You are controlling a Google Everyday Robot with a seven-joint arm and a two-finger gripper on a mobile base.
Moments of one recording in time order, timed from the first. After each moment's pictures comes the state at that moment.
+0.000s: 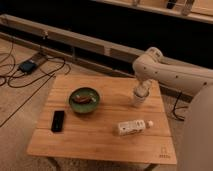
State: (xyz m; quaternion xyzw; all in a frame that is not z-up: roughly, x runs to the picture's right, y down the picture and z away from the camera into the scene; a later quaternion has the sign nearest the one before) arm 0.225 -0.048 0.840 -0.05 0.13 0.50 0.85
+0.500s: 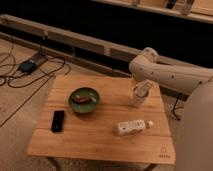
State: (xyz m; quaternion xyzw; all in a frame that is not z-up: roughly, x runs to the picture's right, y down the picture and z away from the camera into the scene) arm 0.215 -0.044 0.841 -0.05 0.14 0.48 0.86
